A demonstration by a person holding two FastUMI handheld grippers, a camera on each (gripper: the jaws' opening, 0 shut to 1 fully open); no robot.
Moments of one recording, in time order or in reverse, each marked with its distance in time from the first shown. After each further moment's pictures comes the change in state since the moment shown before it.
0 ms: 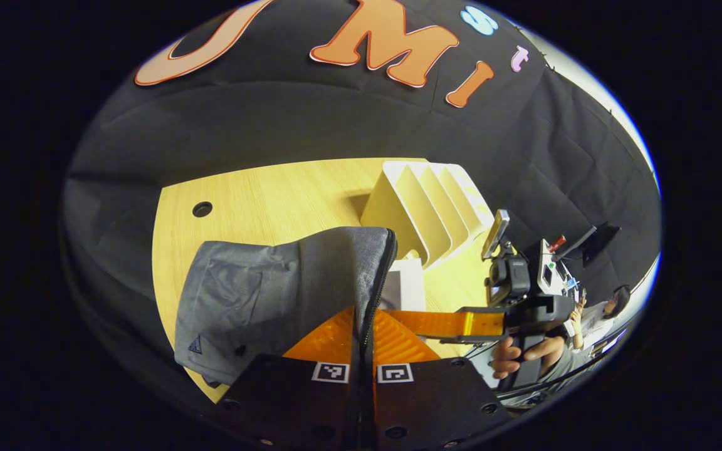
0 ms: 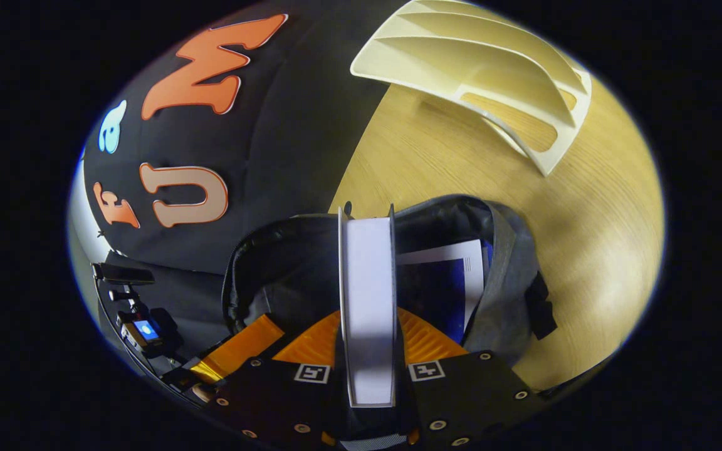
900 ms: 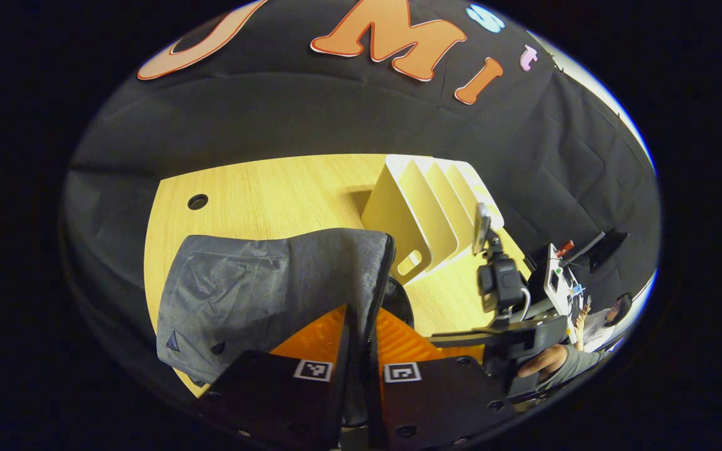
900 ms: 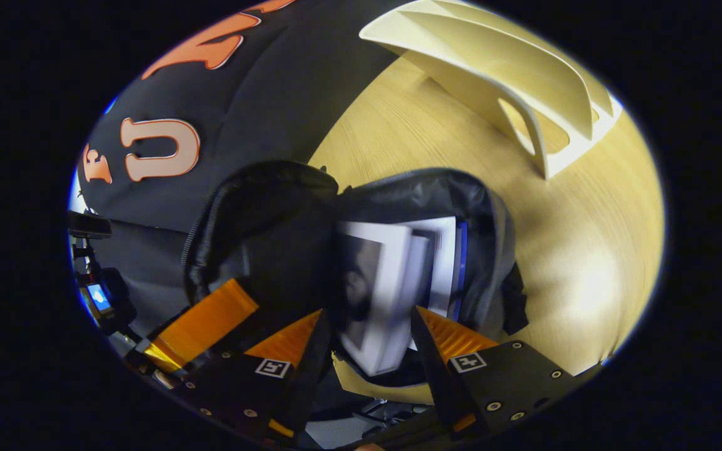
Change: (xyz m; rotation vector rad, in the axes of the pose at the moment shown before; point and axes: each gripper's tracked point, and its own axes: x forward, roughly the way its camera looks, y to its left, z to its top) left arm 0.030 -0.016 -0.006 -0.032 0.004 0.036; right arm 0.002 -0.026 0.000 -0.189 0.118 -0.155
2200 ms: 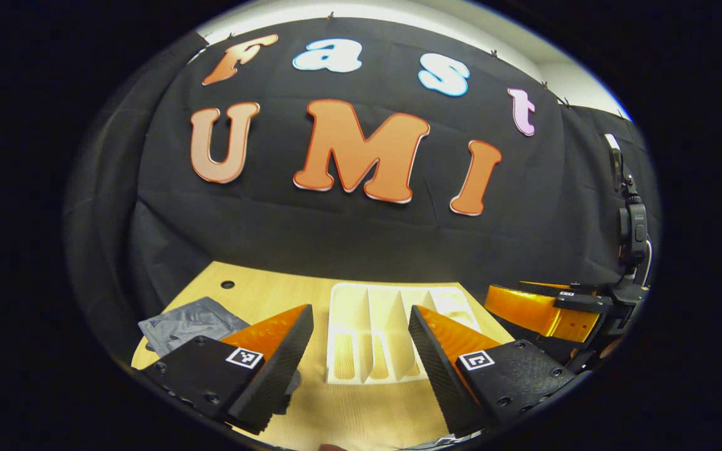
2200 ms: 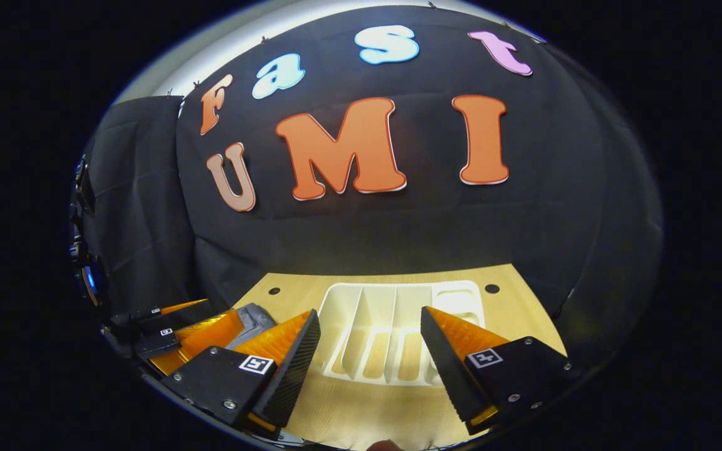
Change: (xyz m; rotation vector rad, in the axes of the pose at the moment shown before) left arm -0.039 -0.240 0.120 -0.079 -0.721 0.436; right arm -0.347 -0.024 0.250 -0.857 -0.679 -0.182
